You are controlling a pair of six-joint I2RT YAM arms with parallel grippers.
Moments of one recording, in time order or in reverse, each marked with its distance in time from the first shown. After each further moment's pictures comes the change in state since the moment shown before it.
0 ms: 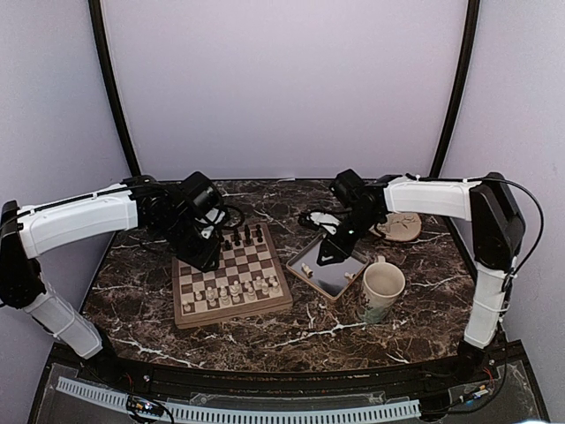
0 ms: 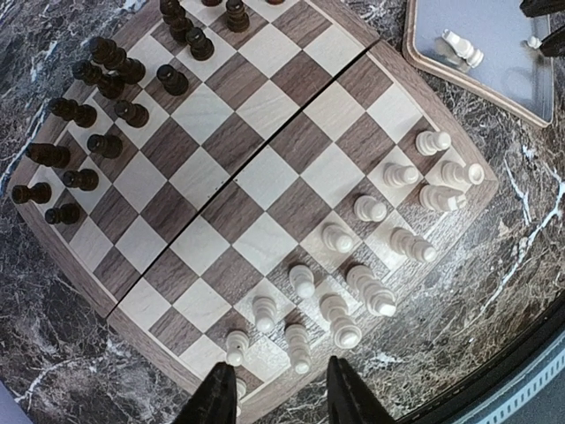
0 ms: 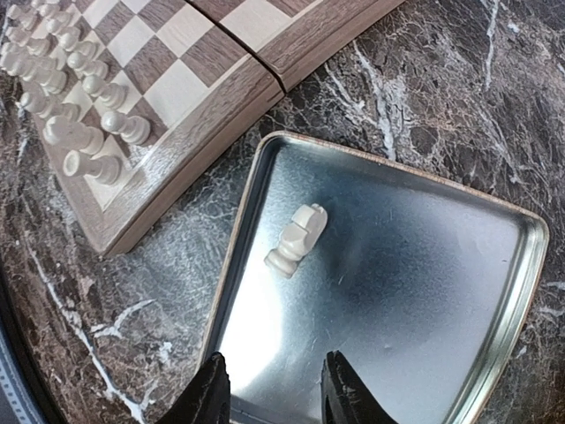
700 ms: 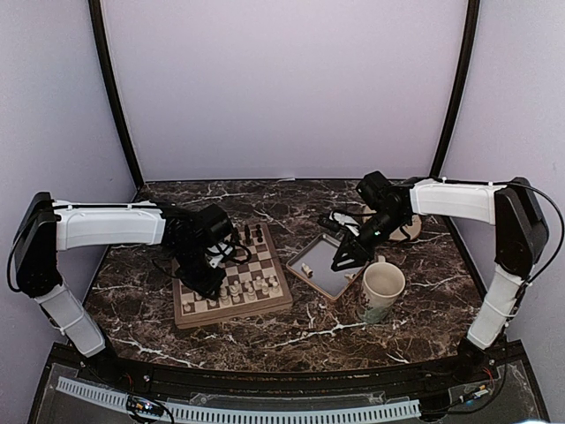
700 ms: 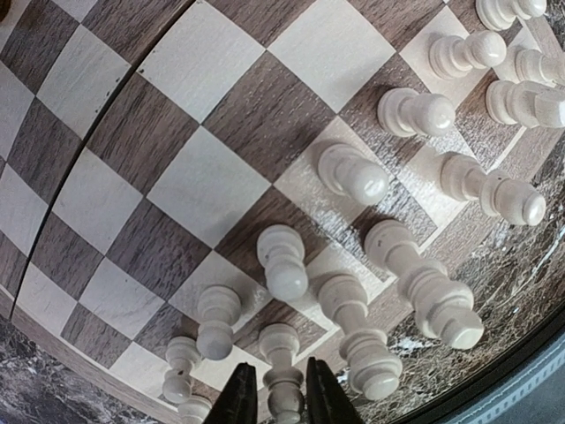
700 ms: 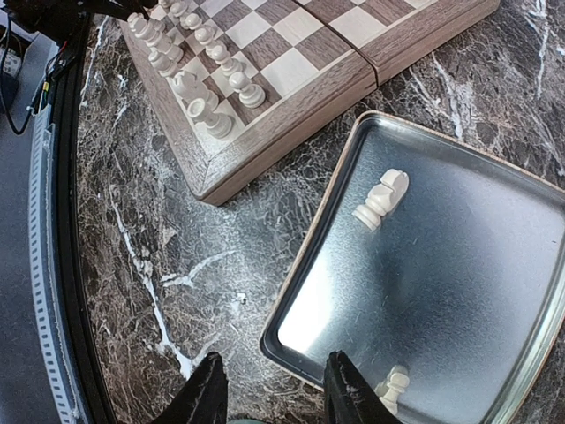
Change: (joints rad) left arm 0.000 0.137 -0.126 0.052 0.119 0.029; right arm -0.094 -0.132 -0.158 -0.022 -0.253 -0.151
